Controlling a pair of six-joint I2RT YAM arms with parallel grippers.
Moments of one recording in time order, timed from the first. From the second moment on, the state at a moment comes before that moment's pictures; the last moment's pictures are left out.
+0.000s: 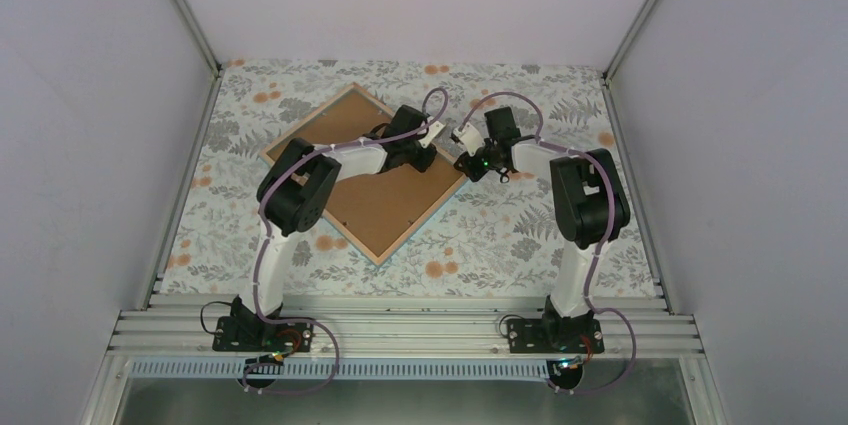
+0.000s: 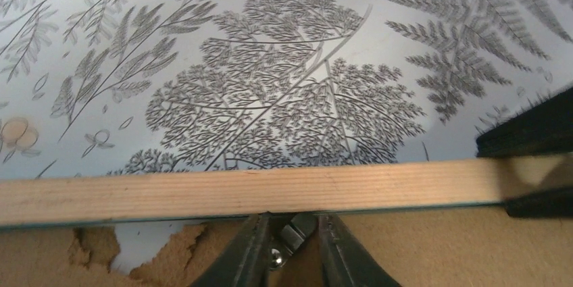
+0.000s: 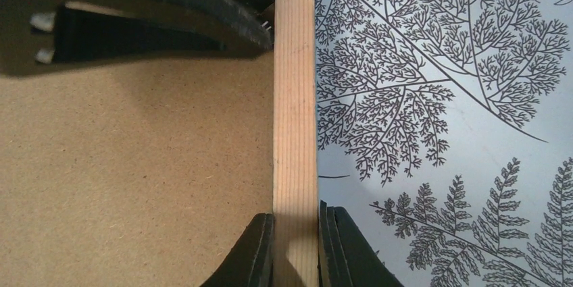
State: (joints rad) left arm -0.62 2.23 1.50 -0.06 0.12 0.06; right arm 0.30 1.95 1.16 -0.25 -0.41 -0.40
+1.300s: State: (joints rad) left arm -0.54 2.00 1.29 -0.15 0.17 0.21; right arm 0.34 1.92 1.14 -0.36 -0.49 -0.30
